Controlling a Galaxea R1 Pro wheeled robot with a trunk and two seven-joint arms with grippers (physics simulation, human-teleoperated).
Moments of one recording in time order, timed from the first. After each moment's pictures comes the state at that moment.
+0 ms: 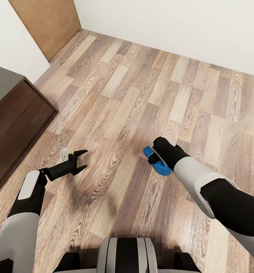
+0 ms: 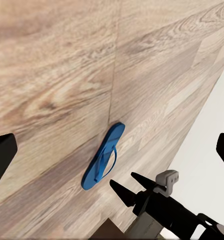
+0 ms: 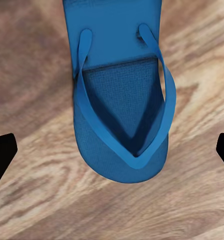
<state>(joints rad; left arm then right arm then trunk) -0.78 0.09 0.33 -1.04 1.37 1.01 0.14 -1.34 0.09 0.48 -0.35 0.16 0.94 0.18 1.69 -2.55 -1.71</state>
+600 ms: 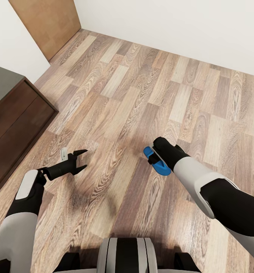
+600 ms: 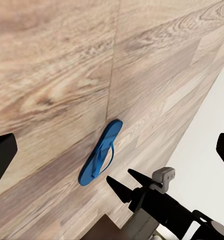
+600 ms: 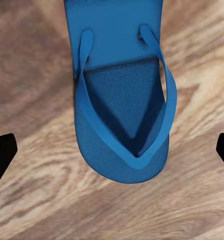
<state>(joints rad) -0.78 0.11 0.30 -1.05 1.46 1.01 0.20 -1.34 0.10 0.48 -0.35 0.16 0.94 0.18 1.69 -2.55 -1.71</state>
